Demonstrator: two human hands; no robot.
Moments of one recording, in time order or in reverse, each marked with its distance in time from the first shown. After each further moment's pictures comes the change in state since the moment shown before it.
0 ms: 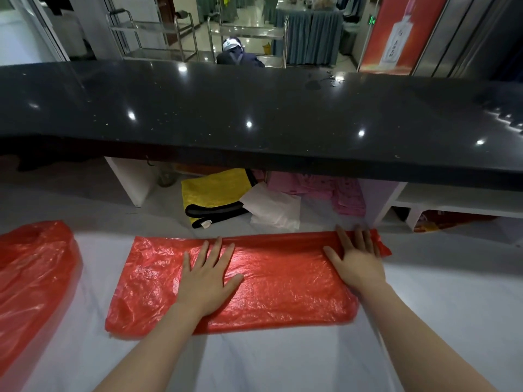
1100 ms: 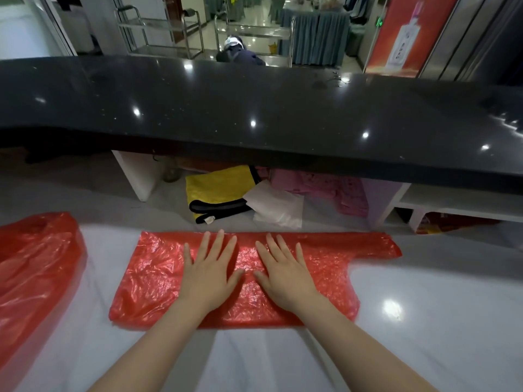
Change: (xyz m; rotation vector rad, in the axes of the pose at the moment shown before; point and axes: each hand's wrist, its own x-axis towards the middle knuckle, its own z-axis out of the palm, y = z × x) left_hand -0.011 0.012 -0.019 0.026 0.090 -0.029; right_hand -0.061 -0.134 0.002 0.003 -0.123 -0.539
